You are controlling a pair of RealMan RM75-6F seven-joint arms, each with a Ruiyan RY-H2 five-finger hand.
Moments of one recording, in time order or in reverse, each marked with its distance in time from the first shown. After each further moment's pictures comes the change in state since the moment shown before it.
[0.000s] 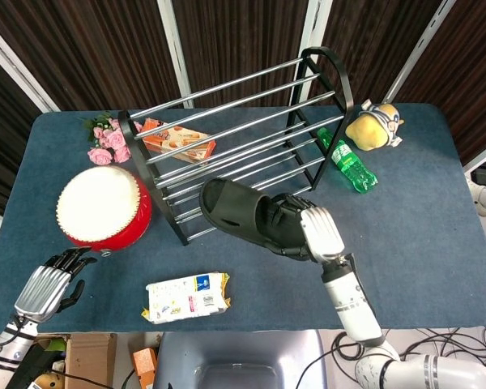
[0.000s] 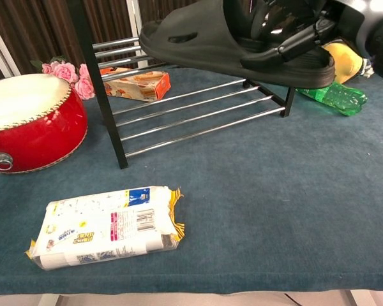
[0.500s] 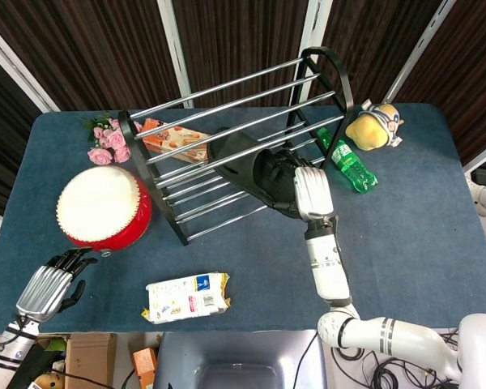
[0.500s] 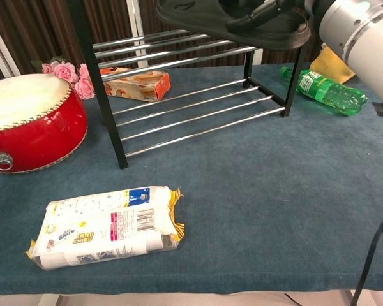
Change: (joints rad) left arm -0.005 -0.004 0.001 -0.002 -0.005 -0.018 0.020; right arm 0.198 -0.169 0.190 0.273 0.195 0.029 -0.158
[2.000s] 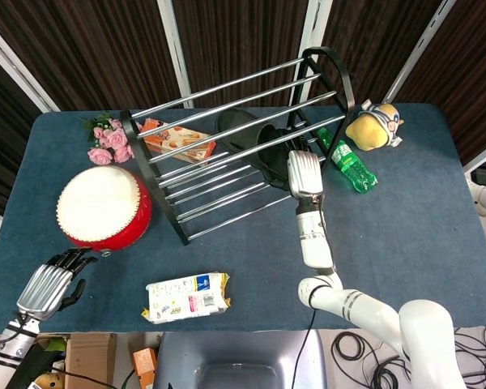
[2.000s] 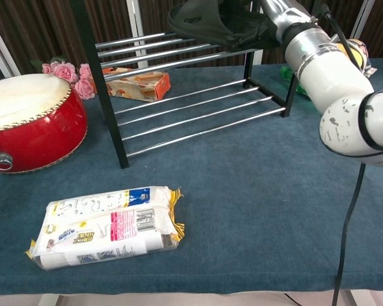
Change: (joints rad) left arm -0.009 0.006 -0.002 -0.005 -0.016 -0.022 -0.011; right arm 0.196 -0.202 -0.018 0.635 -0.018 -0.103 0.272
